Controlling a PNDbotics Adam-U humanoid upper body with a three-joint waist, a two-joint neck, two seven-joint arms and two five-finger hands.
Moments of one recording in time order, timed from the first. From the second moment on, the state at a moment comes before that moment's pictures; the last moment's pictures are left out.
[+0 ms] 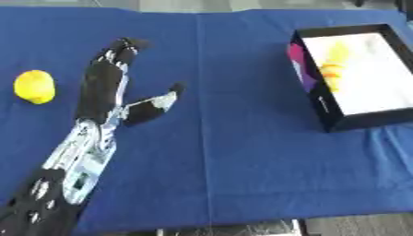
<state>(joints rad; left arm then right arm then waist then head) -0.73 0.12 -0.48 -1.38 -0.92 0.14 0.33 -0.07 -0.86 -0.35 -1.69 -0.39 -0.37 0.19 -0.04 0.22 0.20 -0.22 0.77</state>
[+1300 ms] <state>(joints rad) -0.89 0.45 -0.30 -1.37 -0.71 0.41 -0.19 0.04 -0.86 -0.42 -1.81 -0.52 -0.34 0.14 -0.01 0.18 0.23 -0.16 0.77</state>
